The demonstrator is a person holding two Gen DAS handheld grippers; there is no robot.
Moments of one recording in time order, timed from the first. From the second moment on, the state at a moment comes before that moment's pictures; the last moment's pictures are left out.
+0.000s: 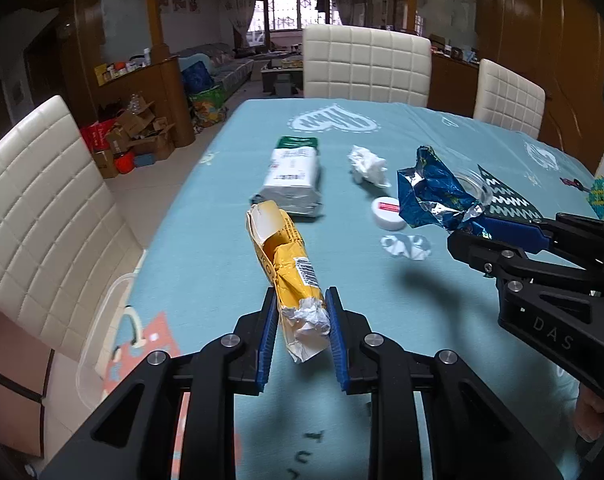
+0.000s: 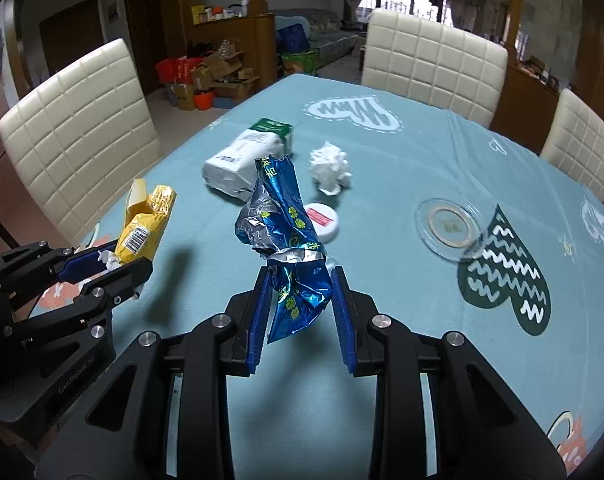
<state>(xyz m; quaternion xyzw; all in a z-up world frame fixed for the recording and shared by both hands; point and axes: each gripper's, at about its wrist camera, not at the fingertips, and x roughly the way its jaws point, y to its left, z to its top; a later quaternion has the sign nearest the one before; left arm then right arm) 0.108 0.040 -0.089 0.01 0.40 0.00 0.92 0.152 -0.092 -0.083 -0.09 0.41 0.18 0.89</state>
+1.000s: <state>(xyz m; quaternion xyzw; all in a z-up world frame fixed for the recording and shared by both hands) 0.080 0.214 -0.091 -0.02 0.37 0.15 0.92 0.148 0.115 -0.082 -0.16 0.39 0.31 0.85</state>
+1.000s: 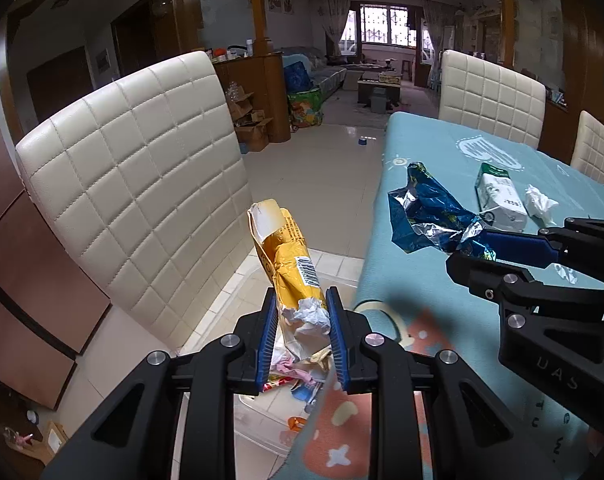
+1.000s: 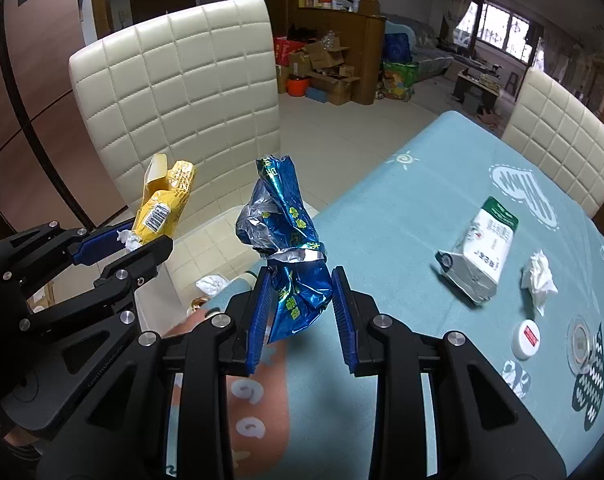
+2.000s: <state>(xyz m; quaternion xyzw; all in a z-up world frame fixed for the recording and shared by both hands) 0.080 0.261 -0.084 -0.02 0.35 0.21 0.91 0.153 0.150 -0.087 -0.18 0.39 0.32 0.84</state>
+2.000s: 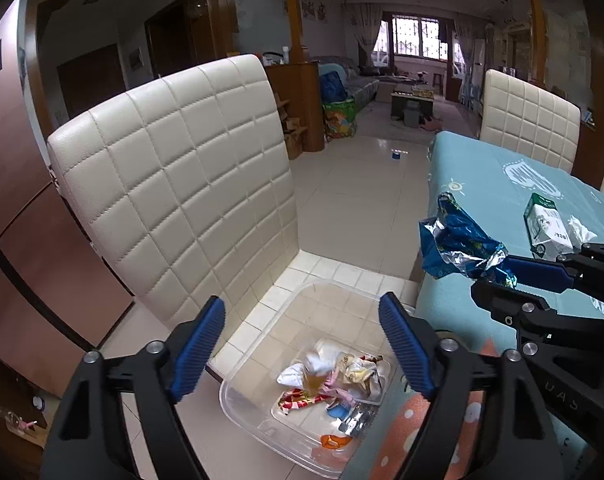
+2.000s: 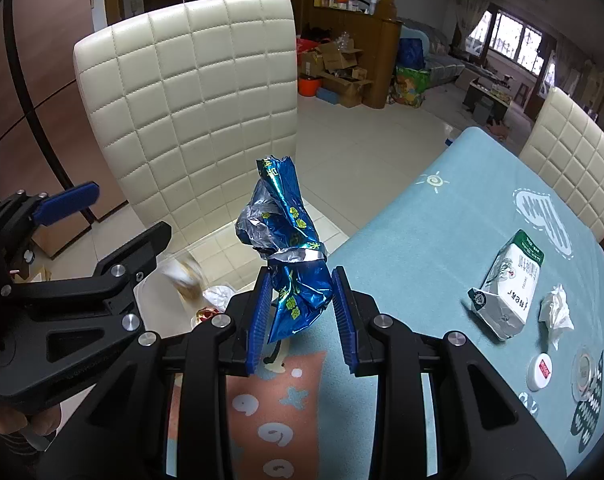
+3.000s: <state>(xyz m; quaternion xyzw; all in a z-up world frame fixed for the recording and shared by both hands) 0.051 0.297 -0.087 -0.07 0.35 0.27 0.89 0.140 0.171 -0.092 -0.20 0.38 0.34 0.84</state>
